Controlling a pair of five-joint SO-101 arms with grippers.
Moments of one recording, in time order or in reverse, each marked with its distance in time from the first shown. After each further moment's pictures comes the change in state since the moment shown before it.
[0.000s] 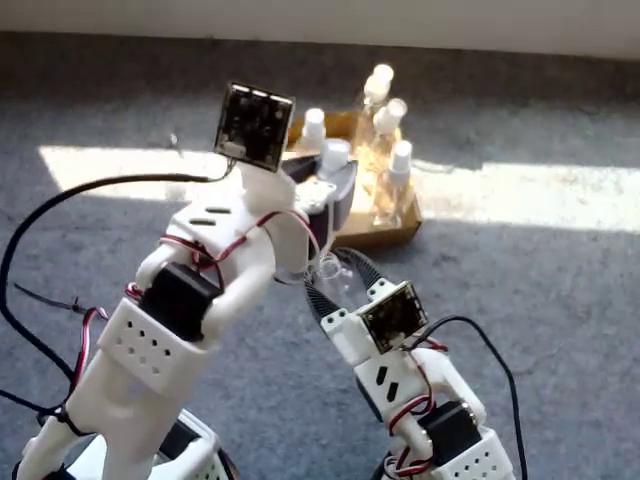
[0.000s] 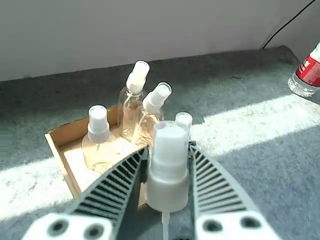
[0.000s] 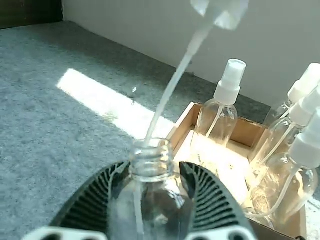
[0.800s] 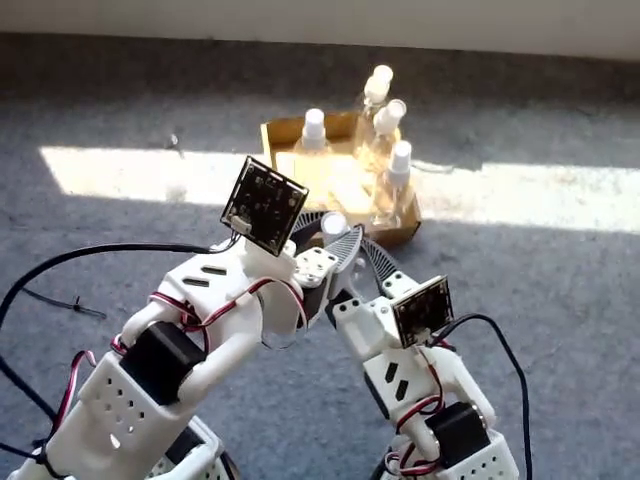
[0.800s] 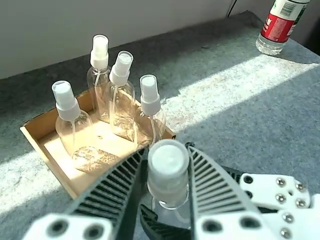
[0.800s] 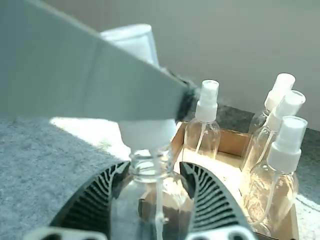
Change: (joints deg) left arm 5.0 -15.6 12.6 2.9 -4.9; right arm 2.9 0.0 -4.4 0.1 -6.2
